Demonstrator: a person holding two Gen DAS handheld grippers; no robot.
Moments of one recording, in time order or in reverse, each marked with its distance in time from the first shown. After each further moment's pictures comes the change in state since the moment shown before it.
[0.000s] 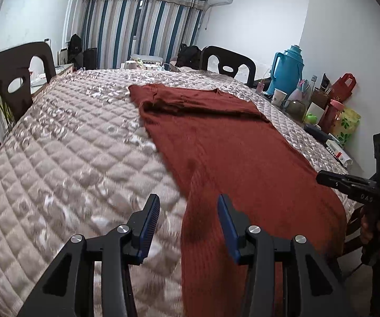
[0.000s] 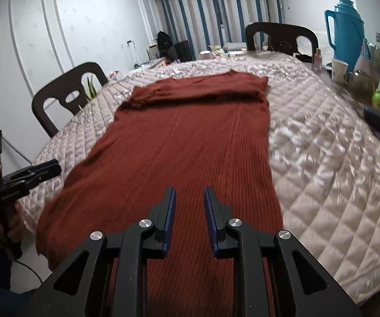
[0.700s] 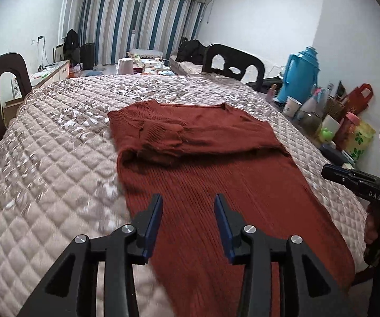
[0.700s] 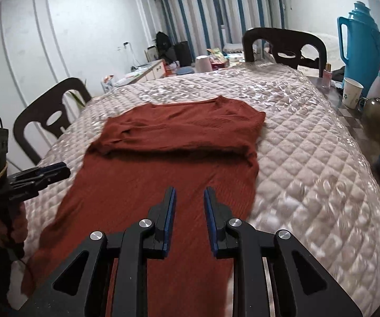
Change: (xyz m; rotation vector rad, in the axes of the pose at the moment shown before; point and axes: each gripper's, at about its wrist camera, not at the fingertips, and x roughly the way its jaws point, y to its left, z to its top) left arm 0.079 -0.006 0.096 0.000 0.039 0.002; right arm 0.043 -0.043 0.103 -0.015 -0.006 0.014
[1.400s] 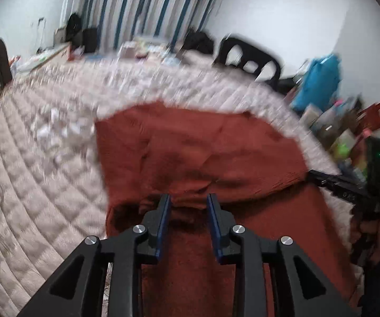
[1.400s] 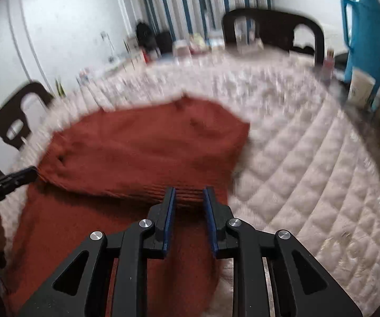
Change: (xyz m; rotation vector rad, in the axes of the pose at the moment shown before) left arm 0.101 0.032 0.051 -0.076 0.100 0.004; right arm 0.114 -0.062 0.051 0.058 0.124 -0.091
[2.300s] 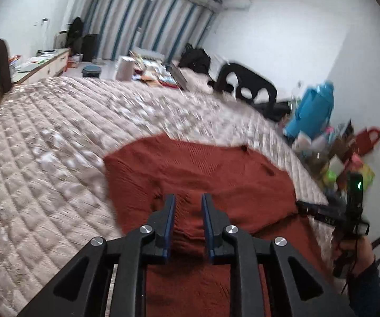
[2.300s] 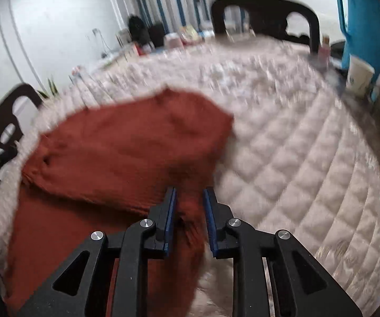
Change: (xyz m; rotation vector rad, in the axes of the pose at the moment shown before) left arm -0.019 0.014 0.026 -0.031 -0.102 -0.100; right arm 0.004 -0.021 0.003 0.034 0.022 -0.005
